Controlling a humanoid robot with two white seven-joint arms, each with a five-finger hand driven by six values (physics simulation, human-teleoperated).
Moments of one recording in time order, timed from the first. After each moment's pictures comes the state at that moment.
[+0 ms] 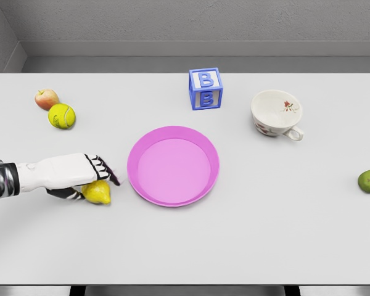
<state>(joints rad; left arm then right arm) -0.28 0.88 -0.47 -1.65 -0.43 -0.61 -0.54 0.06 0.00 -0.03 0.06 0.15 -0.27 -0.02</state>
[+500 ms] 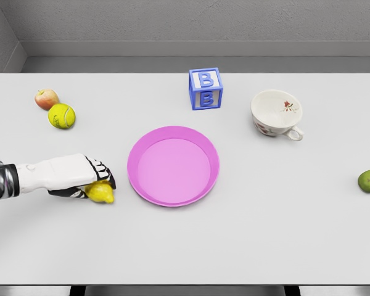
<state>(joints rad) -0.27 0.88 -0.47 -1.65 -0.42 -0.61 -0.53 0.06 0.00 -0.03 0.06 0.15 -0.27 -0.02</state>
